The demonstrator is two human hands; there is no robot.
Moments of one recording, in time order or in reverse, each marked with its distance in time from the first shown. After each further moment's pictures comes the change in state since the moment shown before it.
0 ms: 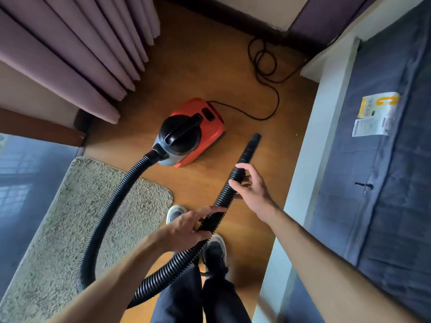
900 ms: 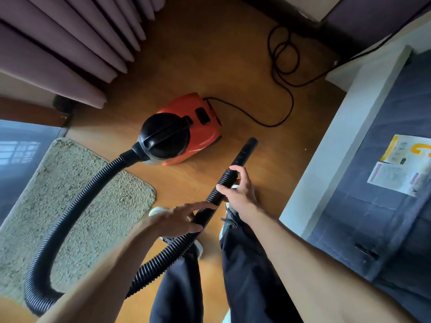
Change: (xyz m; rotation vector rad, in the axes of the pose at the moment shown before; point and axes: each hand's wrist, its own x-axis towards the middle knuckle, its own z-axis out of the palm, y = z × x) left_hand 0.116 0.010 -0.018 0.026 -0.103 -0.381; right_hand 0.108 0.009 -0.034 -0.070 -0.033 0.200
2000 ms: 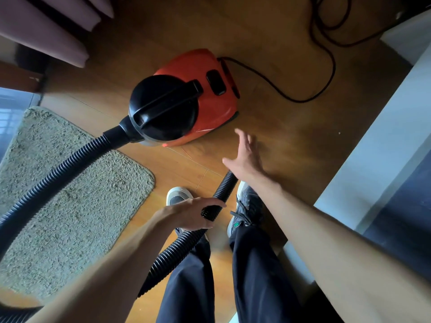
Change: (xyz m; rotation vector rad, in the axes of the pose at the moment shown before) left_hand 0.088 -0.046 0.012 0.124 -0.131 -0.112; right_hand 0.116 0.021 0.042 -0.699 -0.015 -0.162
